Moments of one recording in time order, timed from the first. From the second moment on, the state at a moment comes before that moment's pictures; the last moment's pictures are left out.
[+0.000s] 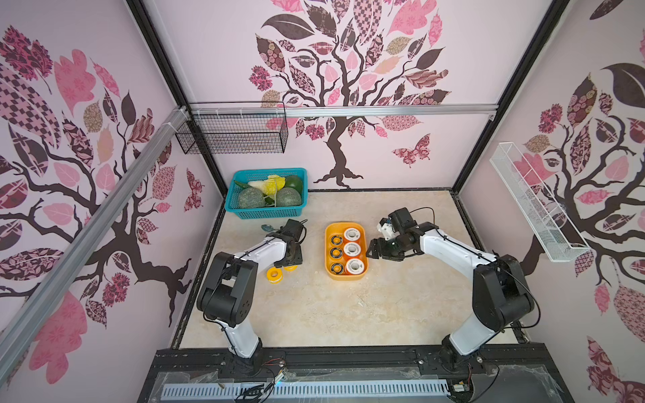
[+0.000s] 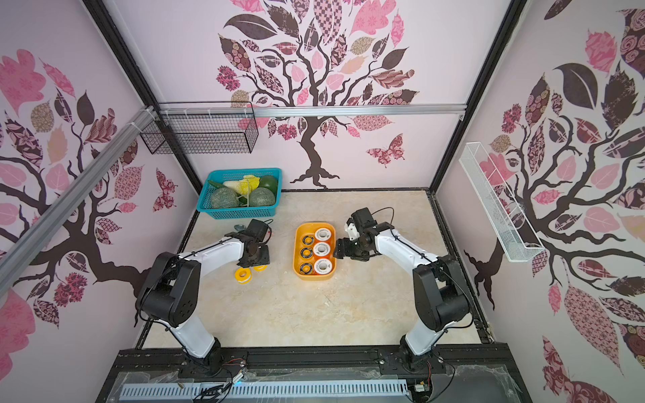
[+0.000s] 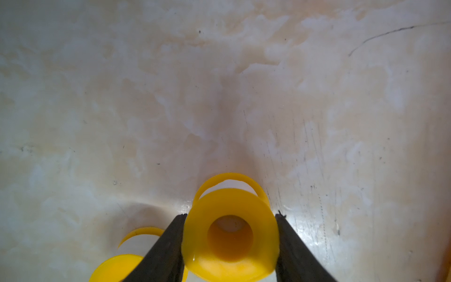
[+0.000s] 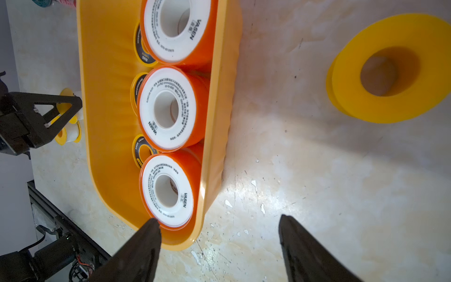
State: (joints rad) left arm -0.33 1.73 1.05 -0.59 -0.20 -0.47; right arm 0.38 1.64 1.16 -0.66 -0.37 0.37
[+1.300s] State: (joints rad) left arm -0.34 1.65 1.15 -0.64 -0.13 -0.46; right arm 0.37 1.84 1.36 -0.66 -0.40 0.37
